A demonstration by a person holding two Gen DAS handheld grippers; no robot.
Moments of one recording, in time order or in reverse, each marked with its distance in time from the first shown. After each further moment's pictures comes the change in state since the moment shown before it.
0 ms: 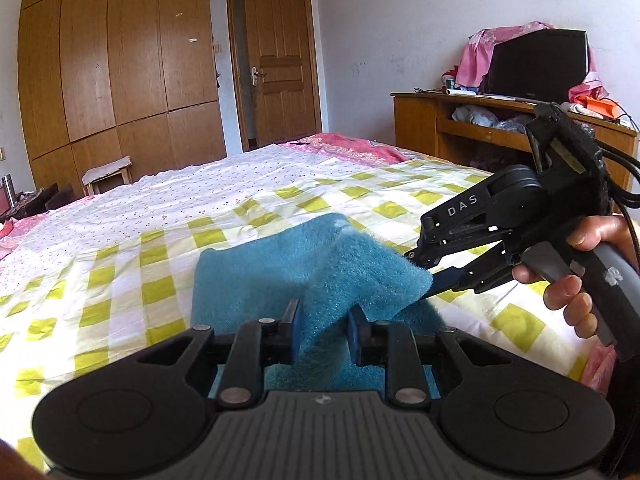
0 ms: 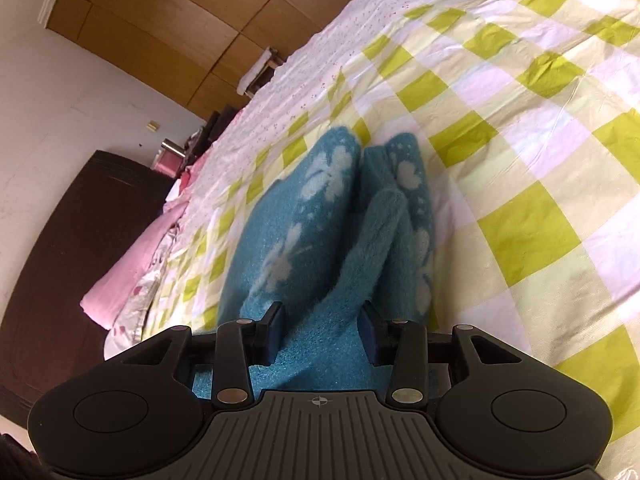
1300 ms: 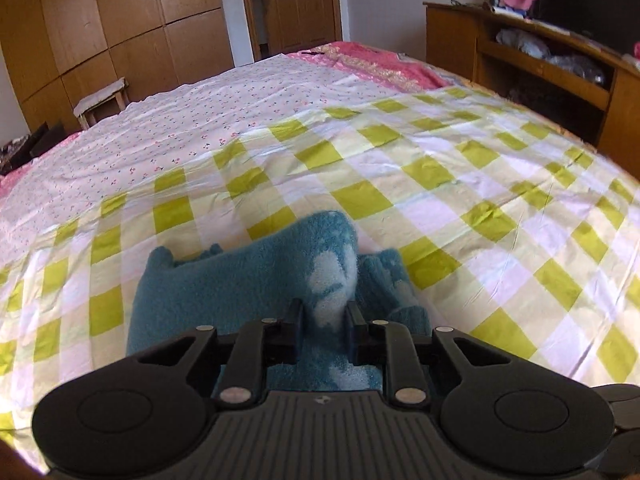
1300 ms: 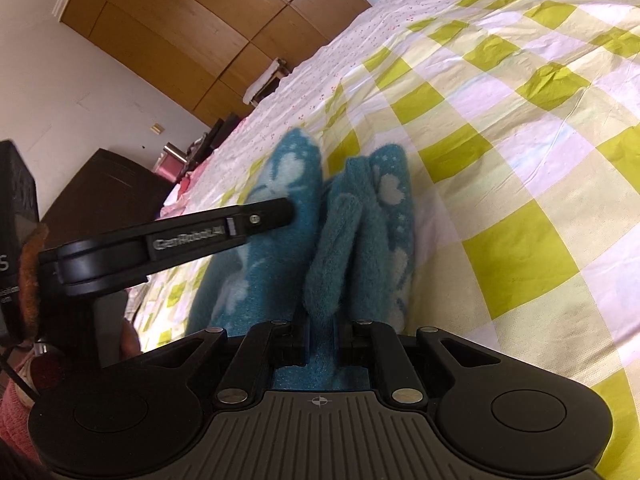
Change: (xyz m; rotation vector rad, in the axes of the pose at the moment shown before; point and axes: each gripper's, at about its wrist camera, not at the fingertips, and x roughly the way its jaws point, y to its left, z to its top) left arm 0.173 -0.005 0.096 -0.061 0.315 0.058; right arm 0.013 -0.020 0.001 -0.068 -0.048 0.015
